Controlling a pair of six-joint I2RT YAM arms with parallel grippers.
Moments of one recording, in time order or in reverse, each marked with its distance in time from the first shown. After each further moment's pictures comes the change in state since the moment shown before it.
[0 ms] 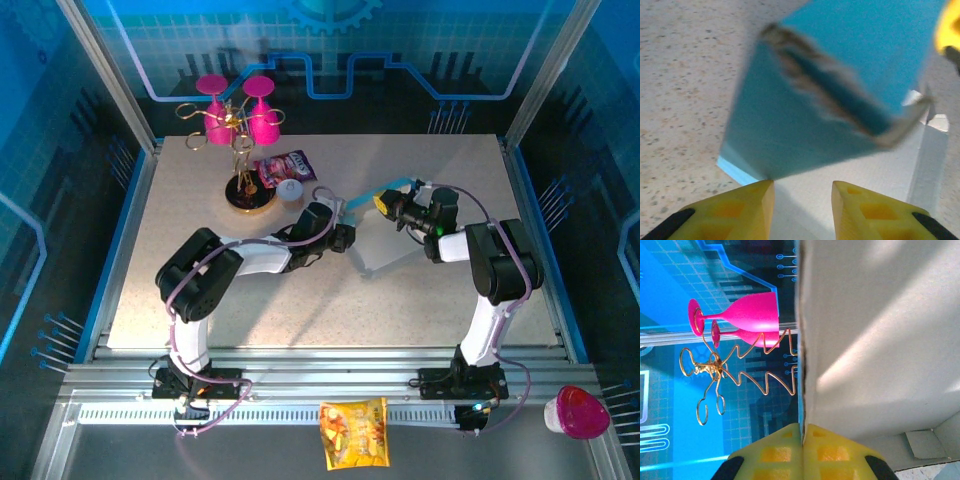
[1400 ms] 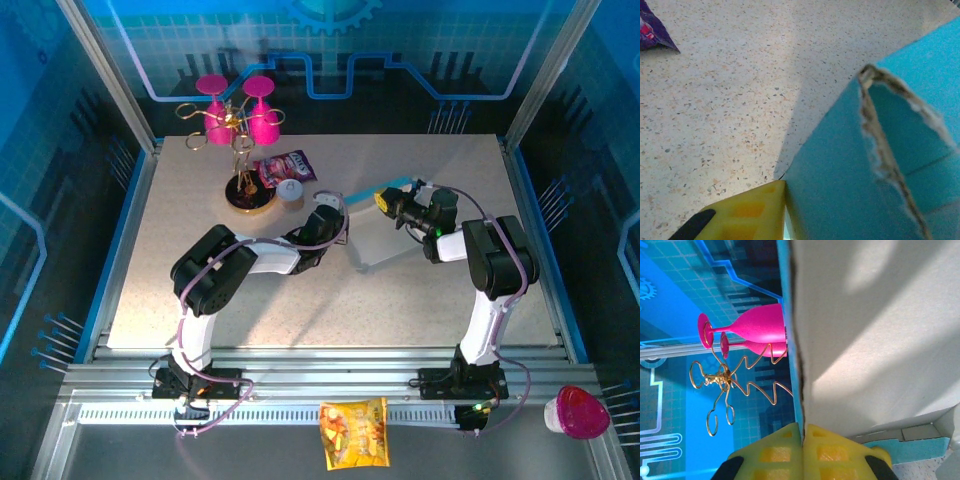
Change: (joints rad) left arm -0.029 0.086 0.040 0.132 -0.309 0.049; right arm -0.002 0.045 0.010 0.075 0.031 0.069
